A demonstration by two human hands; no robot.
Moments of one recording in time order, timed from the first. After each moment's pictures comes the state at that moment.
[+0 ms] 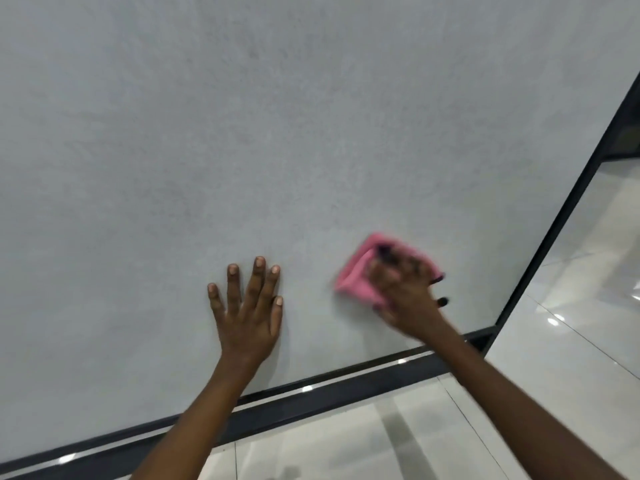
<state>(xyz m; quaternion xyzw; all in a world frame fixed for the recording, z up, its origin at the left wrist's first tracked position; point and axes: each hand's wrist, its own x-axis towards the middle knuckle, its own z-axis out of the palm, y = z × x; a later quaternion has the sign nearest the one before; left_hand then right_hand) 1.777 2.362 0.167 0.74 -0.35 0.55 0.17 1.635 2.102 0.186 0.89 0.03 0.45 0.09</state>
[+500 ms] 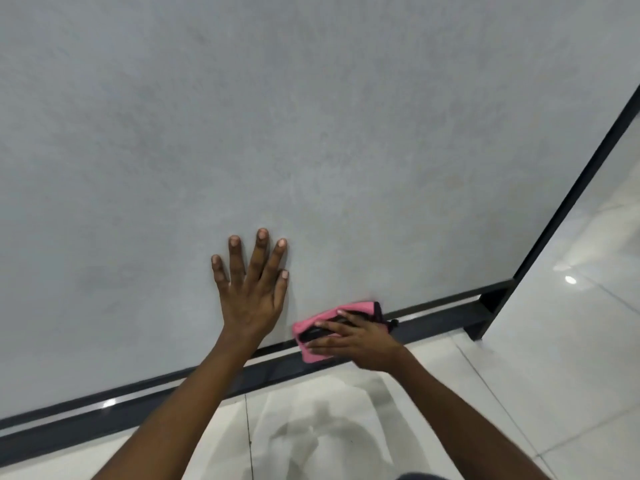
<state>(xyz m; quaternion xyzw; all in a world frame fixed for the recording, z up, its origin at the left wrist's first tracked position) 1.770 2.359 0.132 0.76 -0.38 0.51 0.13 1.637 2.159 0.012 0.91 0.22 0.25 0.24</state>
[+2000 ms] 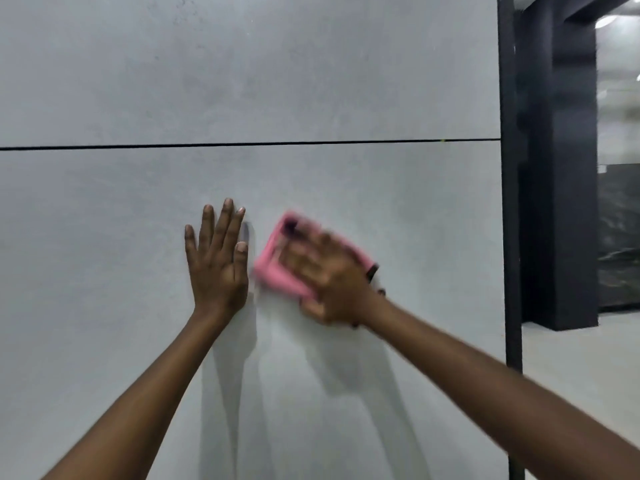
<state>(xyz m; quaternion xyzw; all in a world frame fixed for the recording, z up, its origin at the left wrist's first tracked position) 1.748 2.254 0.573 0.68 -0.31 0.60 0.29 1.661 2.058 0.571 0.76 0.26 0.57 0.17</state>
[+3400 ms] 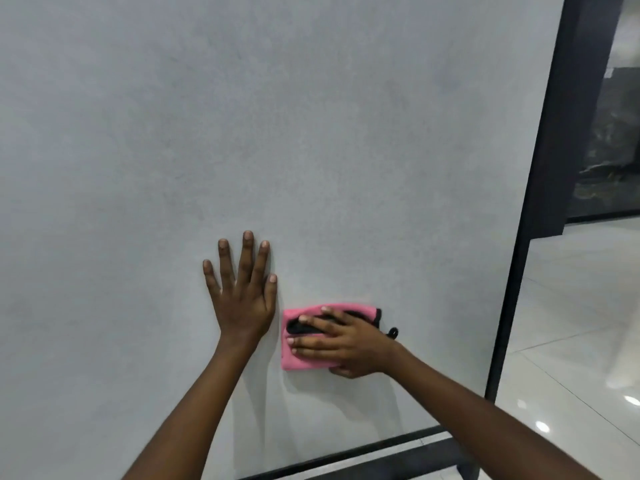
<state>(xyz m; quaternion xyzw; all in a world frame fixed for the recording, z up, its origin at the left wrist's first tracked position) 1.754 2.277 0.359 0.74 -0.30 0.57 0.20 1.649 2.075 0.298 0.82 0.30 0.37 0.32</state>
